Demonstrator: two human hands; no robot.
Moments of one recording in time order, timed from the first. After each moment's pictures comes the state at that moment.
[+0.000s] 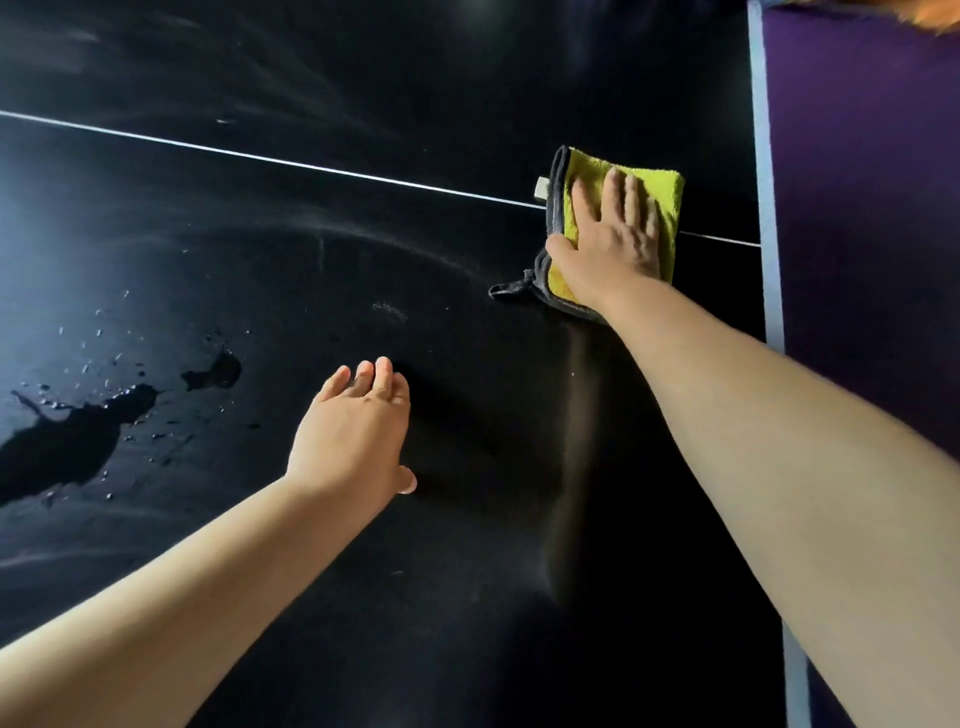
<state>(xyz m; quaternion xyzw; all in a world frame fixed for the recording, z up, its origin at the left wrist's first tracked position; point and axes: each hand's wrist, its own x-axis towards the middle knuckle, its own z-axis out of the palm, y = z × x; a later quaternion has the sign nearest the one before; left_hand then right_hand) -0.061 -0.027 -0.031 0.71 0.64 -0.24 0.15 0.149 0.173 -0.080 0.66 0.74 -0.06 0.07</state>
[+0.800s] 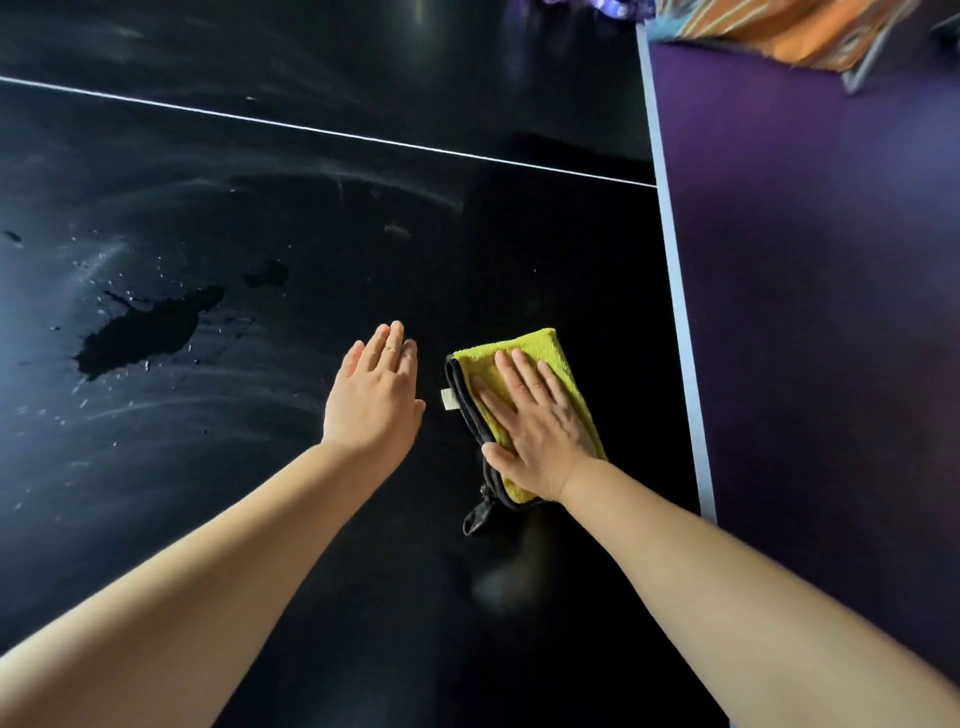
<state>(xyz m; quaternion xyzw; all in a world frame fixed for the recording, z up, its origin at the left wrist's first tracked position) -0.067 -0.169 -0.016 0.74 0.66 -0.04 0.12 0.148 -0.171 -0.073 0.48 0.86 -0.03 0.14</state>
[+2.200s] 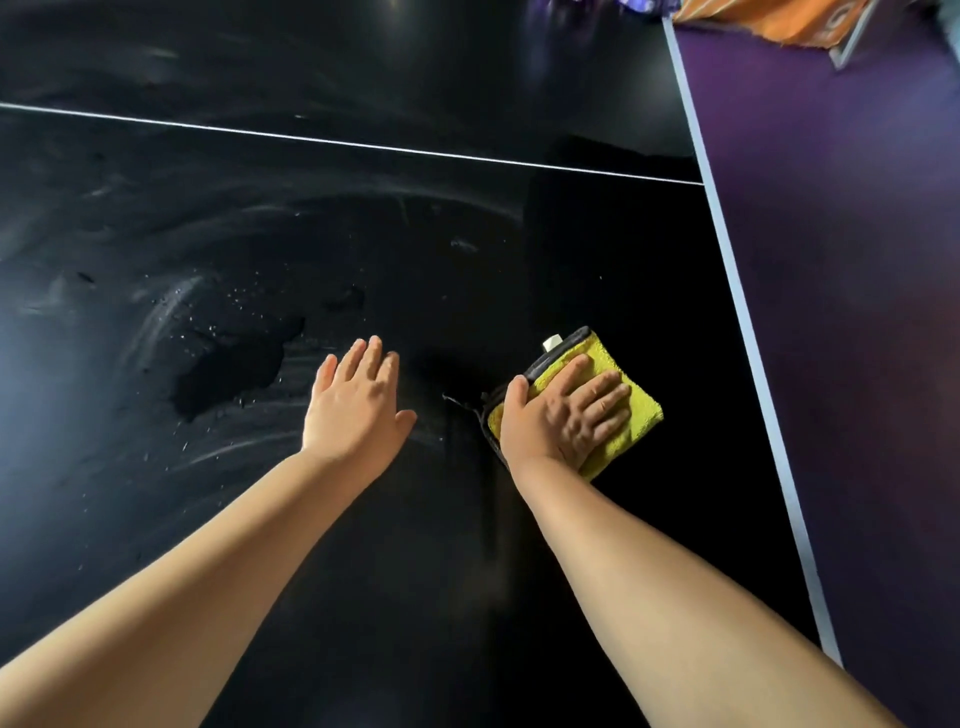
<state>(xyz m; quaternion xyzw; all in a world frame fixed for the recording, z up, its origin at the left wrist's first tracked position) -0.195 -0.156 -0.018 0.74 0.66 -0.05 0.15 -0.013 -0.157 -0.070 0.90 0.43 -0.09 0.02</state>
